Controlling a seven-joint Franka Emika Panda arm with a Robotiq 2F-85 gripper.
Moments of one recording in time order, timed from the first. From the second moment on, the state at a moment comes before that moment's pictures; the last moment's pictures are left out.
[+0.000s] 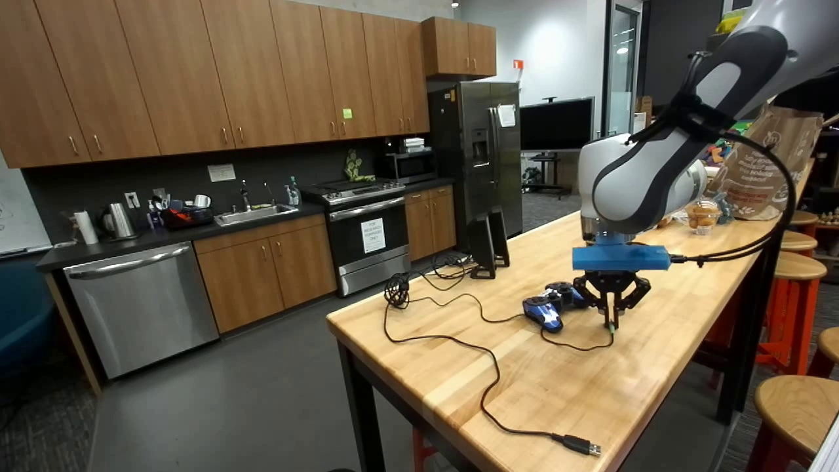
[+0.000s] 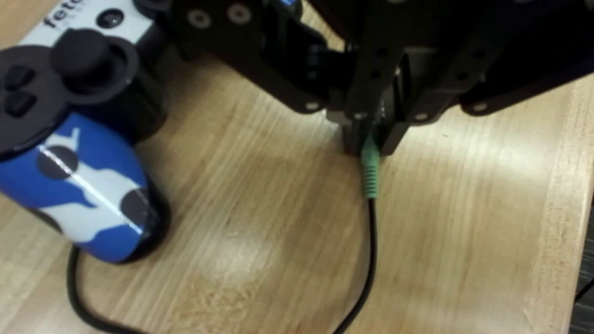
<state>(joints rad) -0.12 -0.23 0.07 -2.74 -0.06 2.46 0.99</state>
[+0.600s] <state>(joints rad) 0.00 -0.28 0.11 -2.68 -0.04 2.44 0.89</state>
